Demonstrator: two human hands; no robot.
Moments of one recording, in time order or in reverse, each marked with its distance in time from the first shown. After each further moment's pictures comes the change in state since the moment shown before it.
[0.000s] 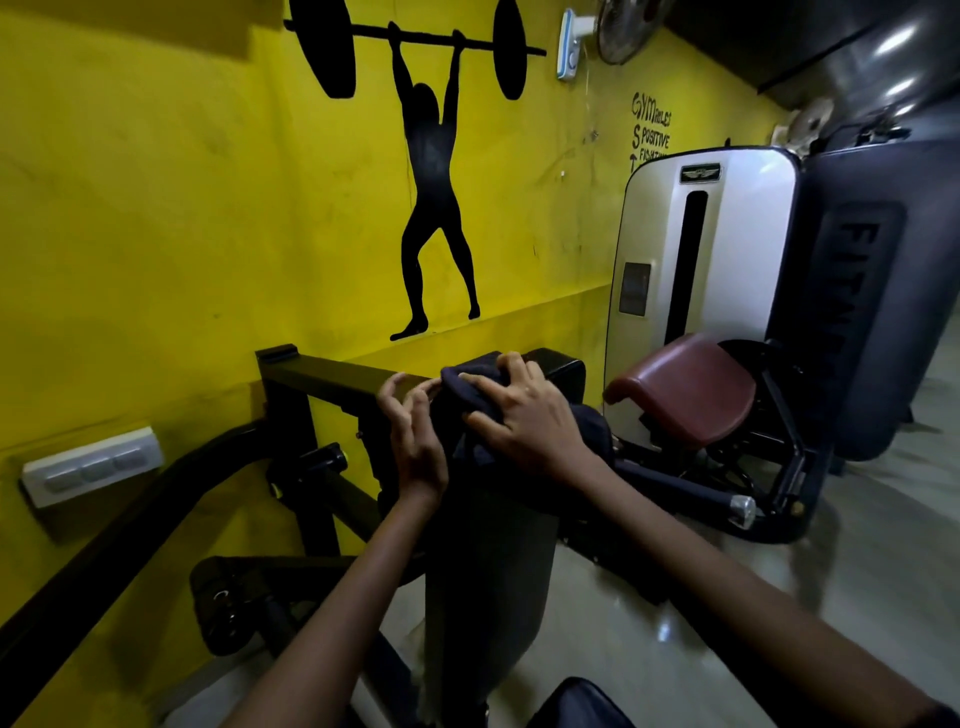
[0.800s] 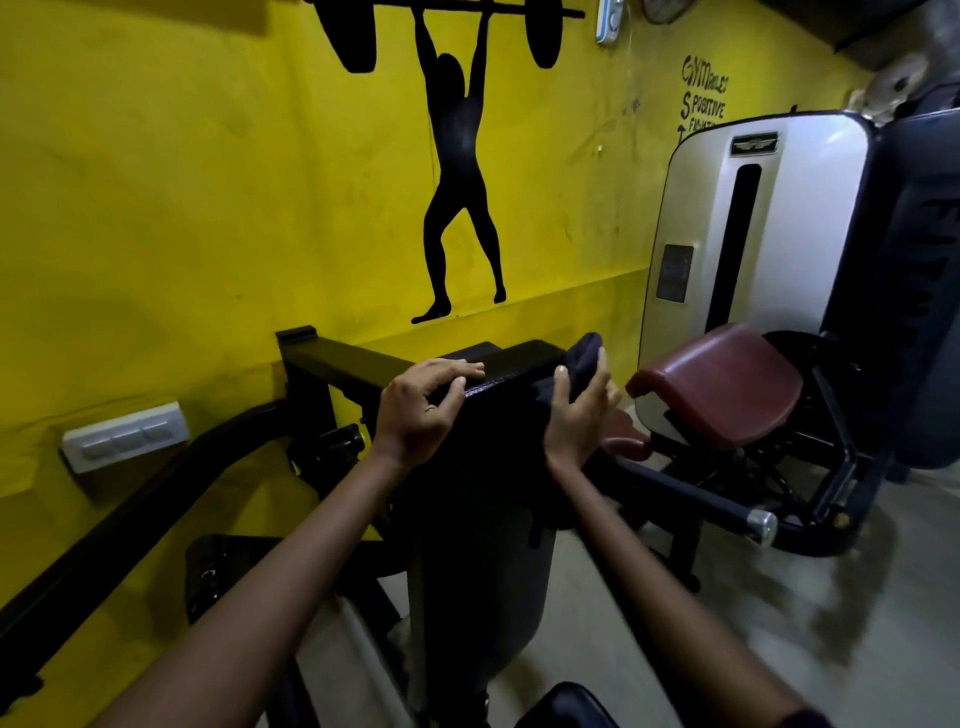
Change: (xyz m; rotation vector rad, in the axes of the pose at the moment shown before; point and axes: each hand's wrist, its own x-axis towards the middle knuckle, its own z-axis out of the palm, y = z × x) left_hand 0.032 0.006 0.013 0.473 -0.358 0.365; right_hand 0.003 0.077 0.073 0.688 0.556 0.864
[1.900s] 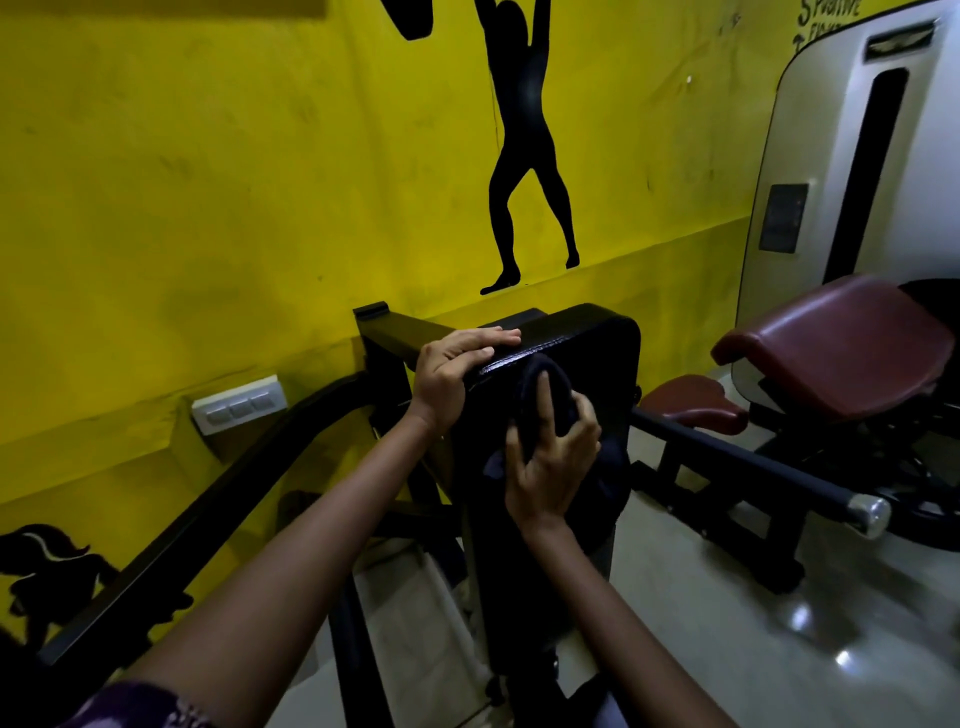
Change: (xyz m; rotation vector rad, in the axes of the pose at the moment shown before) left_hand 0.004 0.003 -0.002 -0.236 -0.091 -0.241; right_hand -0.101 0.024 0.017 -0.043 0.011 -0.510
